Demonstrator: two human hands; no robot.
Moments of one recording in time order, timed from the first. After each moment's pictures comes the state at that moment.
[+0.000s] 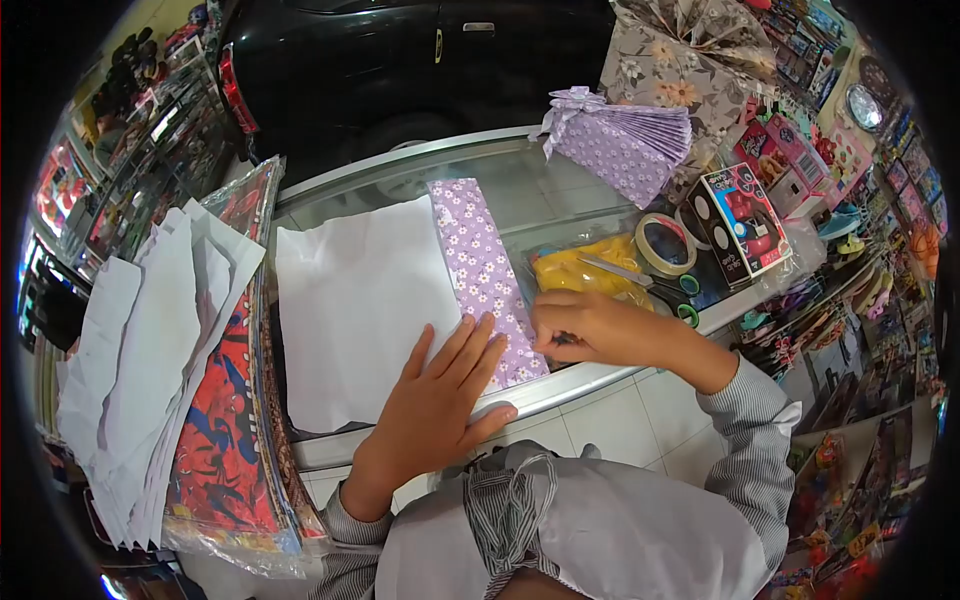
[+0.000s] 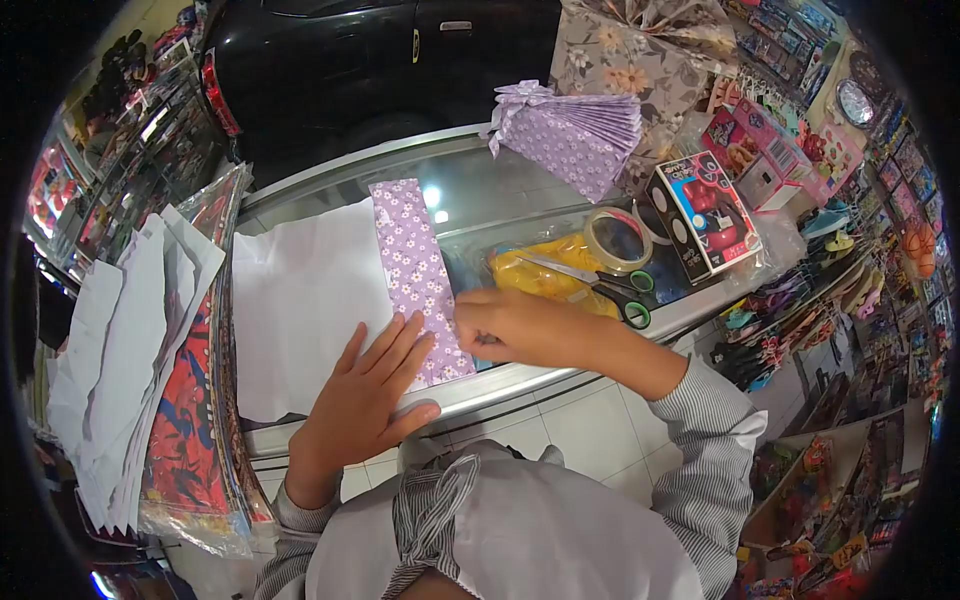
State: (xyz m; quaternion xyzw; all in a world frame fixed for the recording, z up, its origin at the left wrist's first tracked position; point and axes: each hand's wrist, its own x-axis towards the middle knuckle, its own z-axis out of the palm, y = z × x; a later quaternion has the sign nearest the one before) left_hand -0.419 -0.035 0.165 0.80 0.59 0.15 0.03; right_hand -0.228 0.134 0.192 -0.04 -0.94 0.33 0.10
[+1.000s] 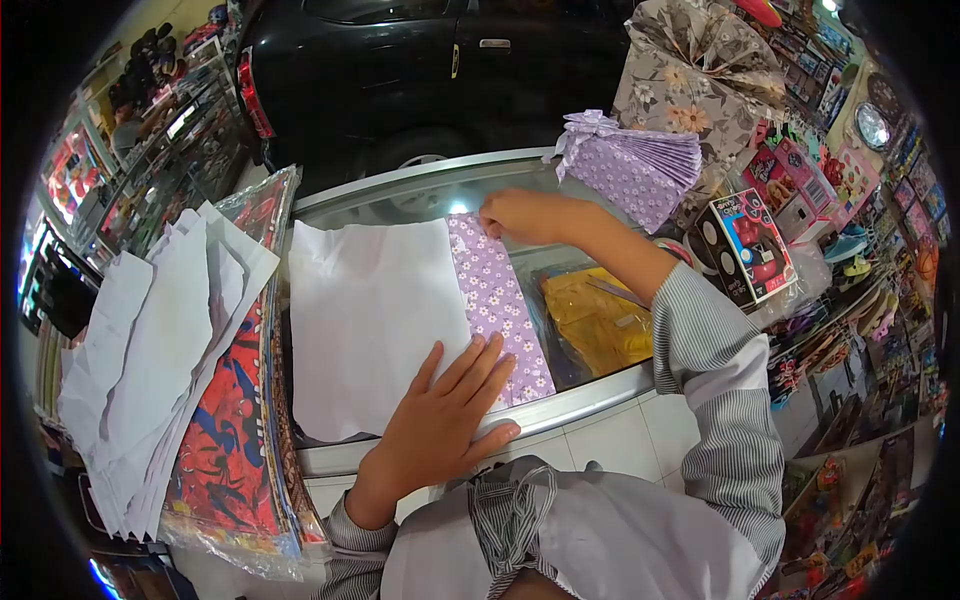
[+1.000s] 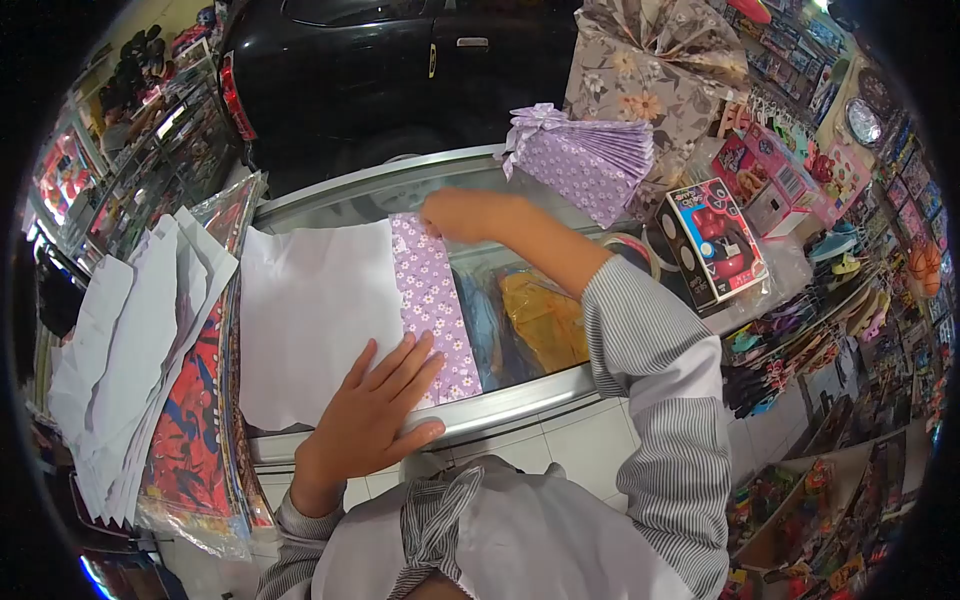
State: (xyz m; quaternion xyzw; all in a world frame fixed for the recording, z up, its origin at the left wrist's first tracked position) left_hand -0.419 -0.035 0.167 0.80 0.58 0.15 0.02; right_hand -0.351 0.265 0.188 -0.10 -0.98 0.15 0.01
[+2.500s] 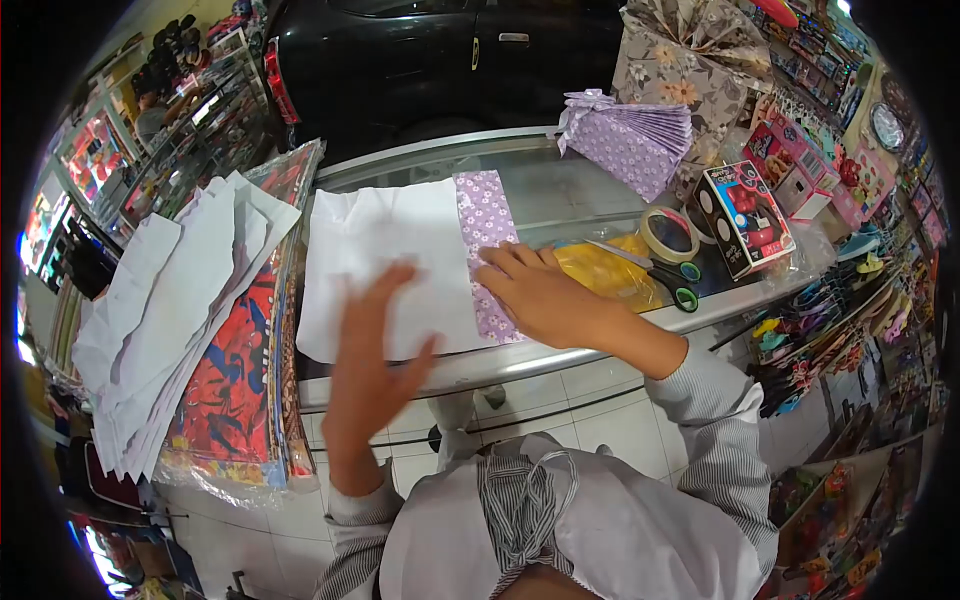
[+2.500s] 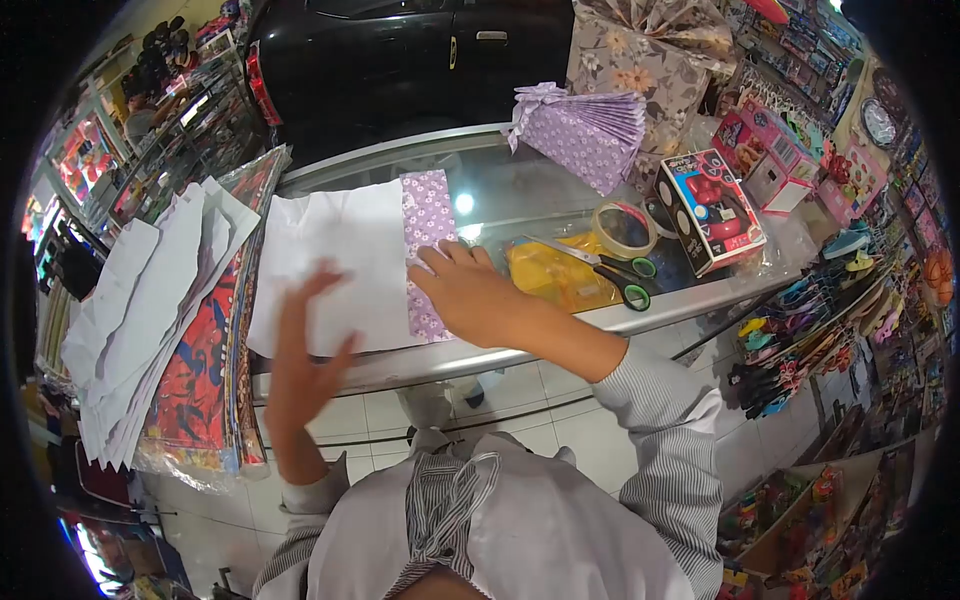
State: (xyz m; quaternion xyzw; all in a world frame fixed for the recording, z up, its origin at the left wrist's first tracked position) left_hand -0.432 -0.073 0.182 0.66 0.66 0.36 -0.05; right_hand -0.268 0.112 0.158 -0.08 -0.99 0.04 0.14
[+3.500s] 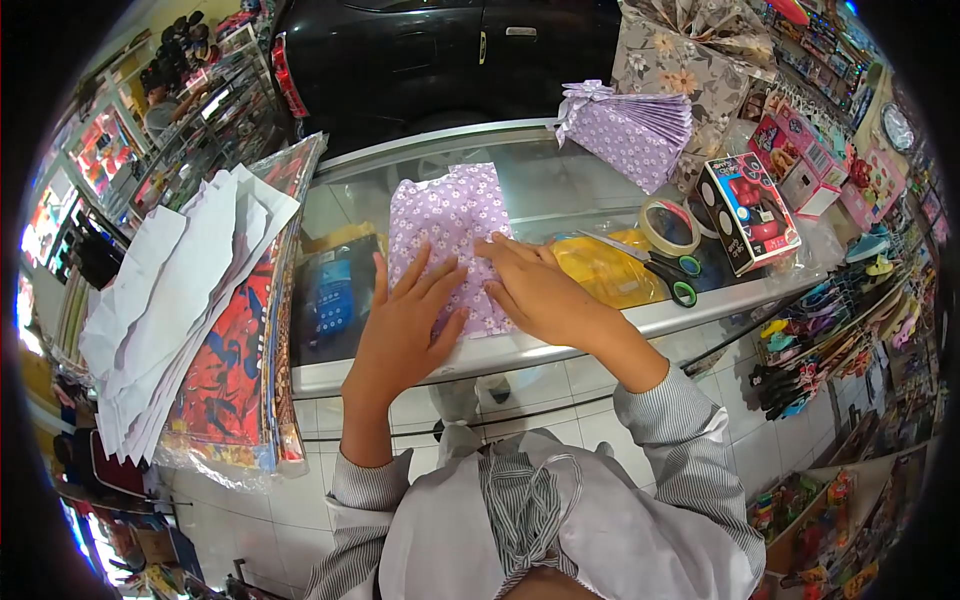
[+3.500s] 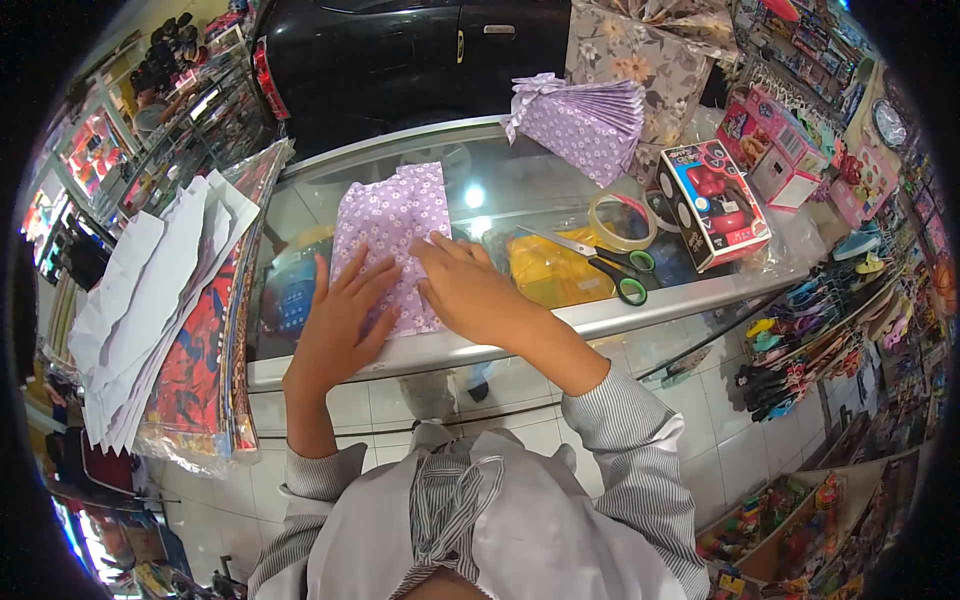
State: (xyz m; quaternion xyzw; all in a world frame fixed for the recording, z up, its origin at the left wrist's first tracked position) left_hand -0.419 -0.033 0.162 0.70 0.68 0.21 -0.05; right_hand -0.262 0.108 0.145 -0.12 -0.95 0.18 0.24
